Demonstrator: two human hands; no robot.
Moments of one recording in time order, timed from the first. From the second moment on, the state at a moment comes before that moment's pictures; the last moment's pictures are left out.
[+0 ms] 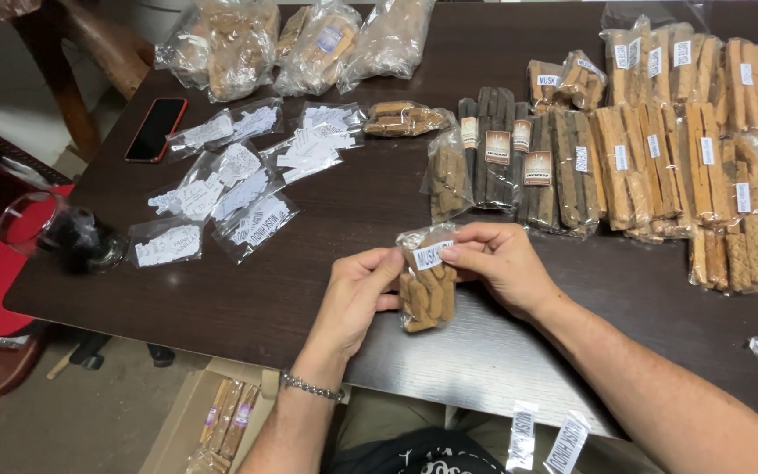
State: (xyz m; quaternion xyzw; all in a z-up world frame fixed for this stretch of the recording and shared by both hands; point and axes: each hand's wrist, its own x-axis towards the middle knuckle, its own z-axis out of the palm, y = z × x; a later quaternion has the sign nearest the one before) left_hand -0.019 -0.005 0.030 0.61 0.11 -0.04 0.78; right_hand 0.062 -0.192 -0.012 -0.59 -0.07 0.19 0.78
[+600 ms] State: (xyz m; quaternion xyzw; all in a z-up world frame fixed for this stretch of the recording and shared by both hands) left_hand -0.023 -0.012 0.025 0.69 0.10 0.00 0.72; right_hand 0.060 -0.192 -0.018 -0.62 -0.06 0.18 0.77
